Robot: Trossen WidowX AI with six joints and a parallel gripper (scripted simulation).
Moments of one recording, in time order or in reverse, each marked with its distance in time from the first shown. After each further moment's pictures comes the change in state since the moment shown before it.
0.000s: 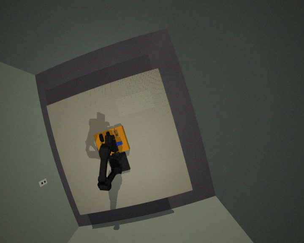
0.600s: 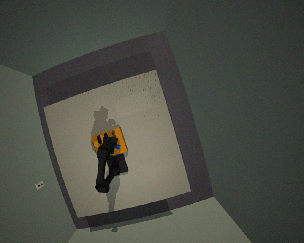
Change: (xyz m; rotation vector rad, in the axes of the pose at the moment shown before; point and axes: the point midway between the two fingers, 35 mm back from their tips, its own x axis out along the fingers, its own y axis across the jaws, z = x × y) arm 0.000 0.000 0.000 0.616 0.000 -0.001
